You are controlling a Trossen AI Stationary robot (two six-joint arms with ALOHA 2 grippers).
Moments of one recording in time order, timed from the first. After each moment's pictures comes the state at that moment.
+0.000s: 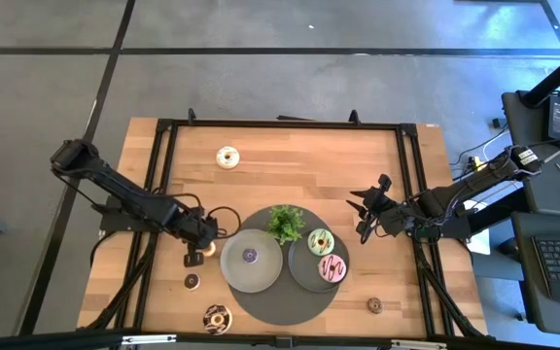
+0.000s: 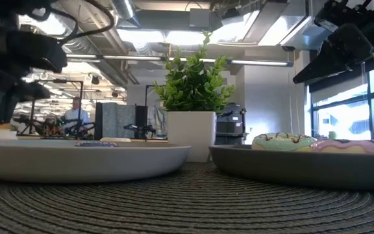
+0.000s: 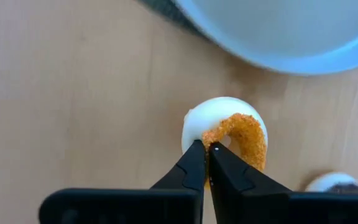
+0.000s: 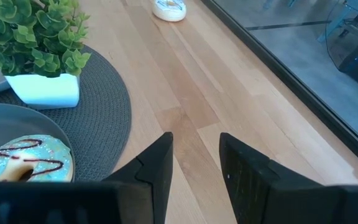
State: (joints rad) left arm -0.43 1.21 0.59 -0.64 -0.03 -0.62; right arm 0.43 0.89 0.47 -0.34 0.83 0.41
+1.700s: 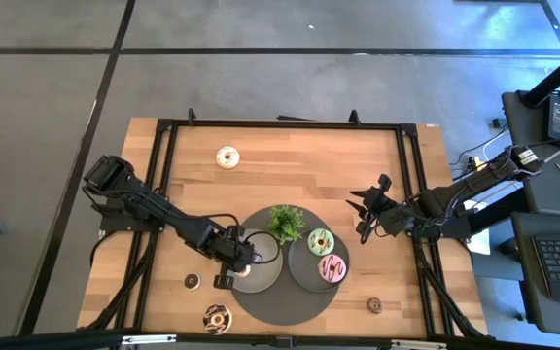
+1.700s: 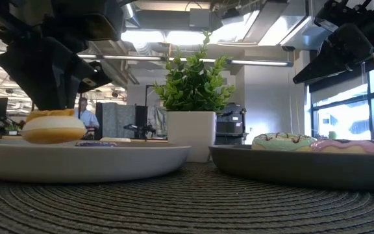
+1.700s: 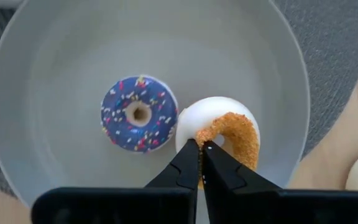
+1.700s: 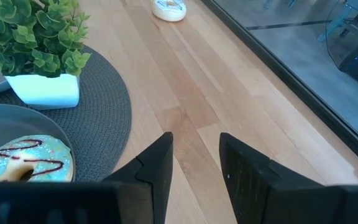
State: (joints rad) left arm -0.45 1.64 0.97 -0.47 -0.05 -0.36; right arm 0.43 0.89 0.47 -0.34 0.83 0.41
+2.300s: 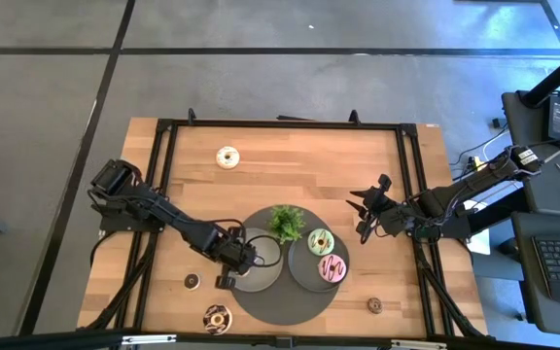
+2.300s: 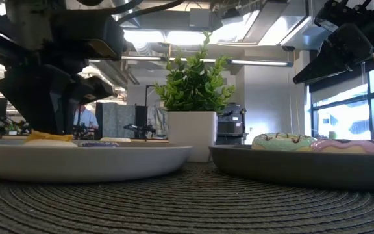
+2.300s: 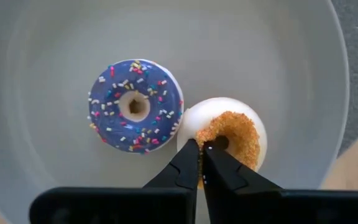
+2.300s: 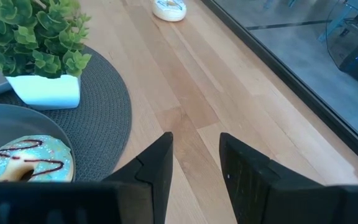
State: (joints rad) left arm -0.45 1.71 0.97 -0.46 -0.07 -0.35; right arm 0.43 0.89 0.47 -0.34 0.83 0.41
